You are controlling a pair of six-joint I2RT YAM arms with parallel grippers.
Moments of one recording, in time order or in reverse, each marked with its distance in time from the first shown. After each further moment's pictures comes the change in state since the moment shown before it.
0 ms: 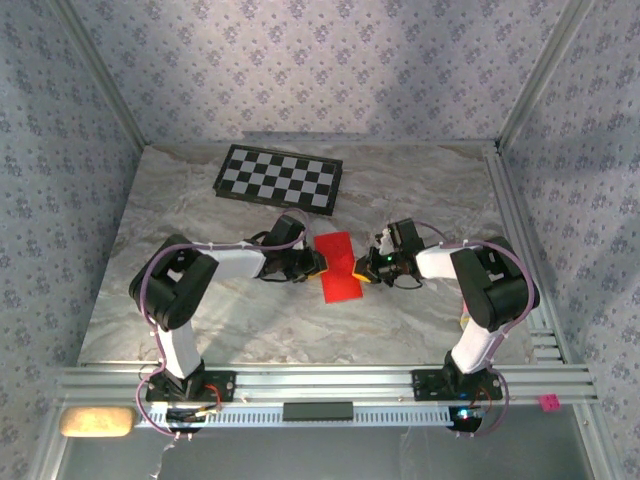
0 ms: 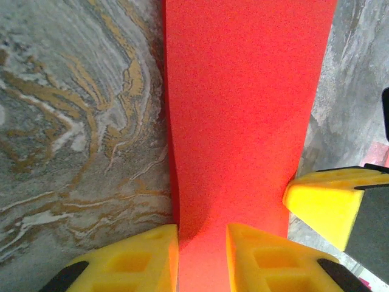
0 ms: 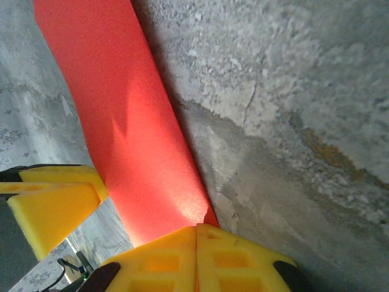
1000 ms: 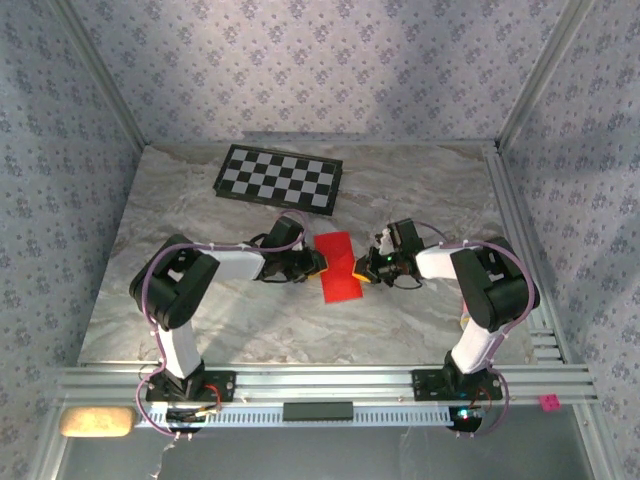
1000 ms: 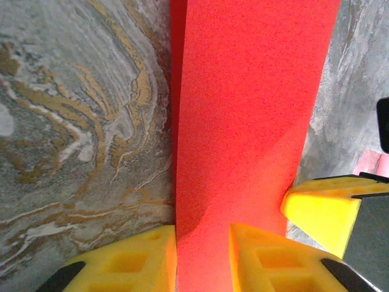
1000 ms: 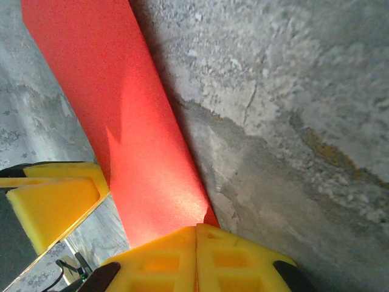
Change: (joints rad) left arm 0.002 0.005 -0.031 0.070 -0.003 -0.034; right arm 0.003 -0.003 0.000 -0.001 0.008 0.000
